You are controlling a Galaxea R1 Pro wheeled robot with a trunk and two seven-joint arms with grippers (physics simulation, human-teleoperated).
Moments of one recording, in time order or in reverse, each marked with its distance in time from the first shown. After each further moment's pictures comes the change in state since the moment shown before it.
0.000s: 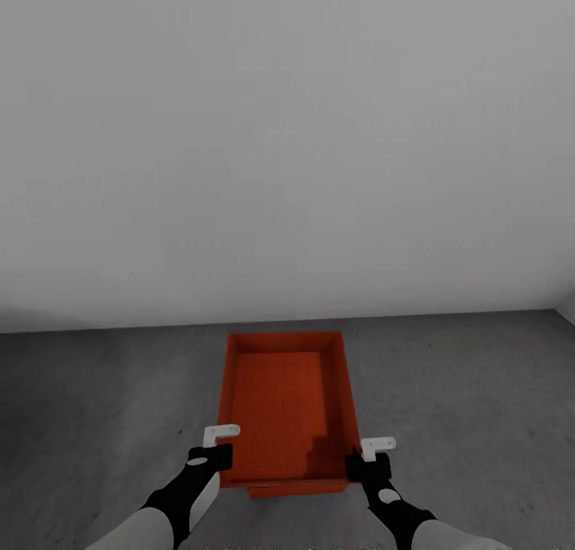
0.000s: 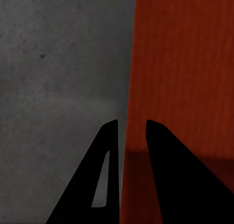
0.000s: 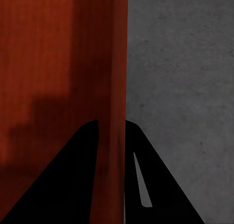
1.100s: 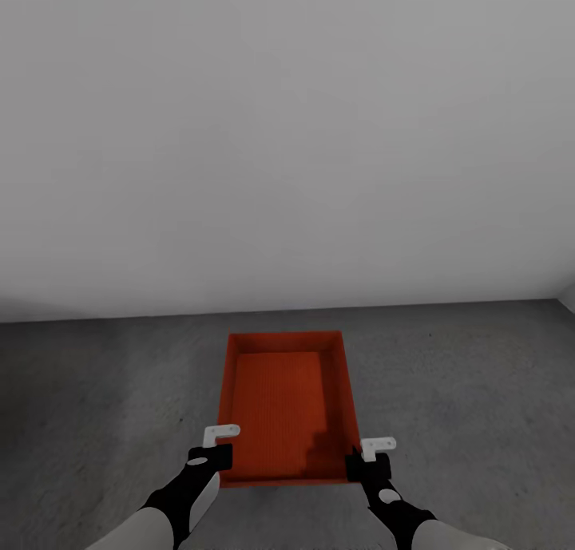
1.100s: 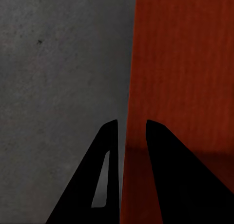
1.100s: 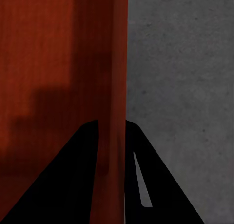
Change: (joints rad) left arm 0.000 0.000 0.000 0.000 -0.001 0.001 0.000; right arm 0.000 -0.001 0.000 0.001 -0.003 -0.001 0.003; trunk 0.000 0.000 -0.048
